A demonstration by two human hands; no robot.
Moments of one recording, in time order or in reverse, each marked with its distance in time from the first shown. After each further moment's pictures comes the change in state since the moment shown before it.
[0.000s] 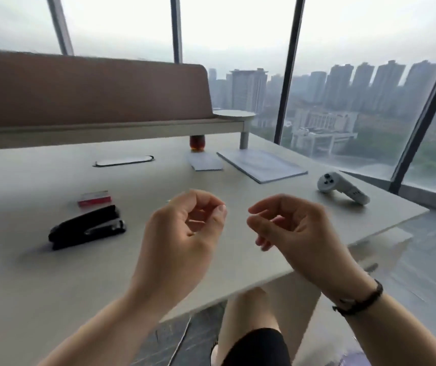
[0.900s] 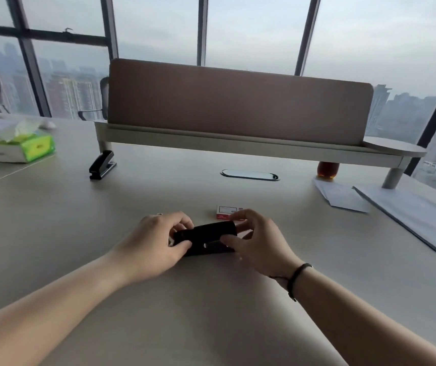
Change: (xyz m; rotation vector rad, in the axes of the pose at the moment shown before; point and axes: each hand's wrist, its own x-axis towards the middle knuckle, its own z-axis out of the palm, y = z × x) left_hand 0.037 -0.154 -0.254 0.711 -0.044 -0.293; right_hand 0.139 0.042 0.292 -0.201 -0.454 0.036
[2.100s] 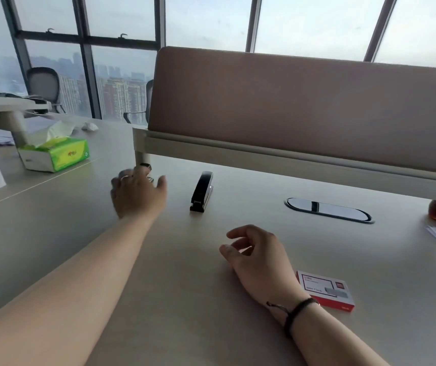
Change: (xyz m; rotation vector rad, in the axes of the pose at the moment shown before) left_hand 0.204 -0.216 -0.042 0.308 0.662 -0.595; right_hand 0.146 -0.038 0.117 -0.042 -0.065 -0.049
